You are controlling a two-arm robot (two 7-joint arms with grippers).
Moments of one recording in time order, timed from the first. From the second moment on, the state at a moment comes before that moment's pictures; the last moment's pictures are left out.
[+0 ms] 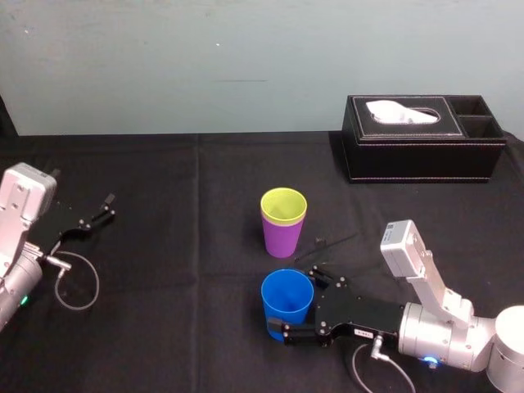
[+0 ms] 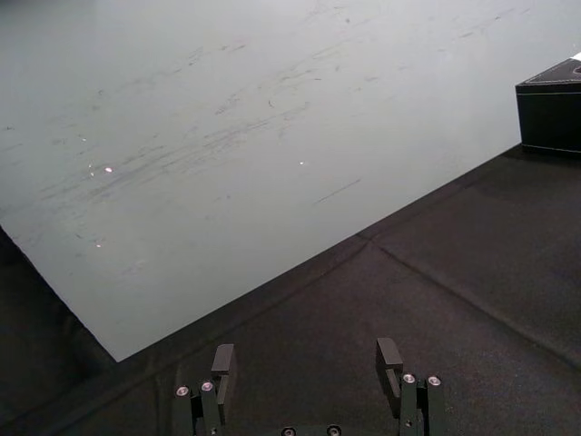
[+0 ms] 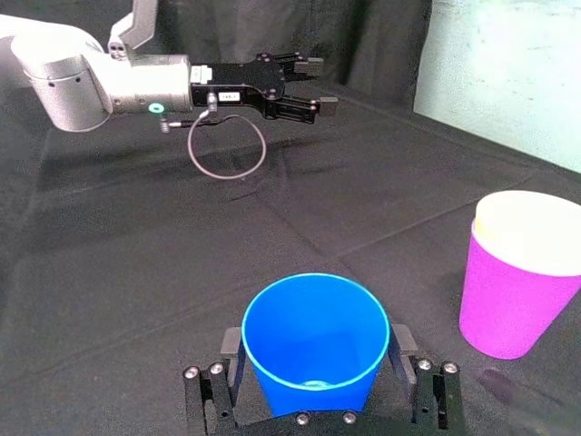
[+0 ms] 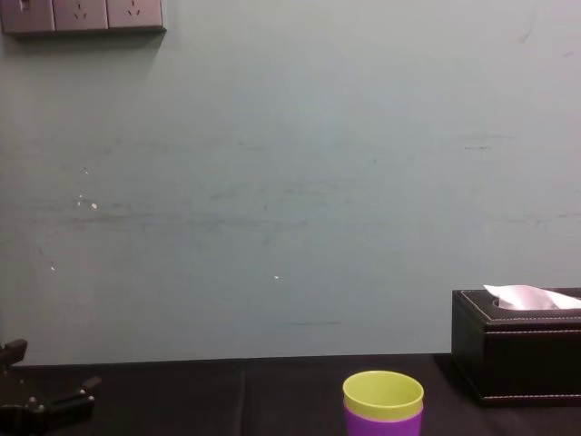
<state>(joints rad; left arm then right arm) -0.20 0.60 0.45 -1.41 -0.25 -0.12 0.03 0.19 0.57 -0.54 -1.46 0.43 -0.07 0.69</state>
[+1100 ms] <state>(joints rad) -0.20 0.60 0.45 -1.41 -0.25 -0.12 0.03 0.18 0.58 -0.53 -1.46 0.43 -0.07 0.69</state>
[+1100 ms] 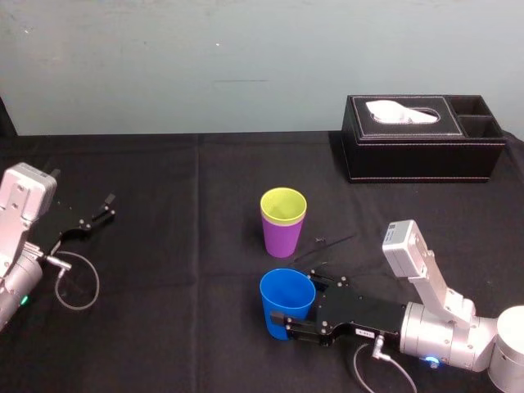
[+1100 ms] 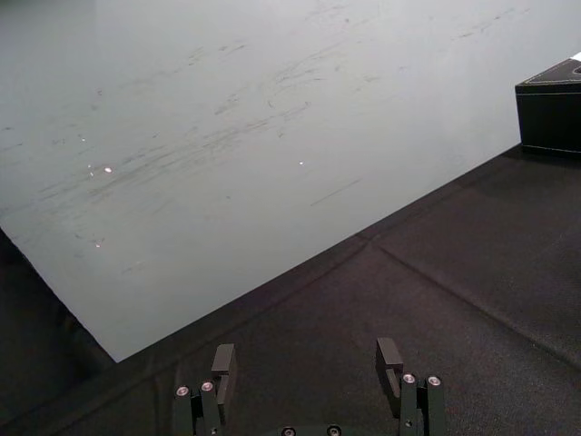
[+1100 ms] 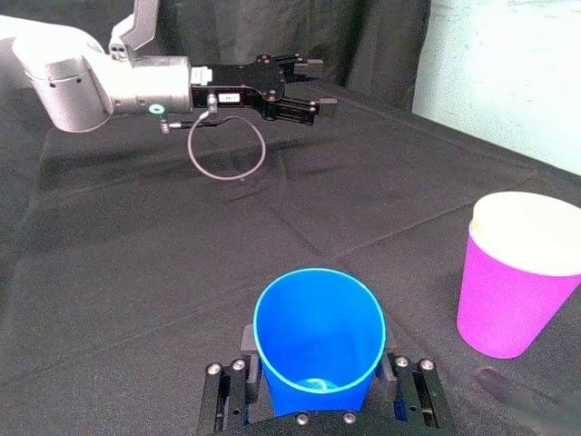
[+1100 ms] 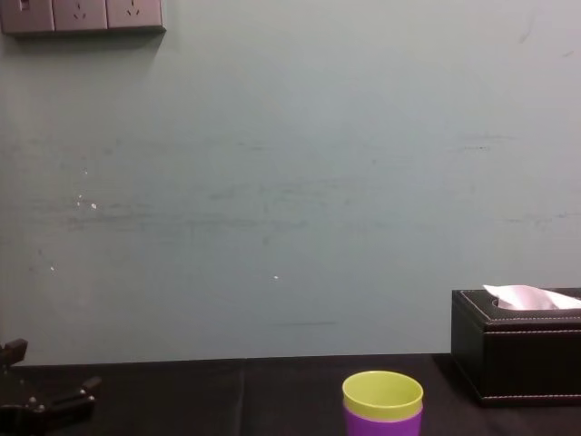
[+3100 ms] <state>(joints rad) -0.20 0.60 0.45 -1.41 -0.25 -0.12 0.03 0.38 0.60 -0.50 -1.57 0.51 0.14 0.58</state>
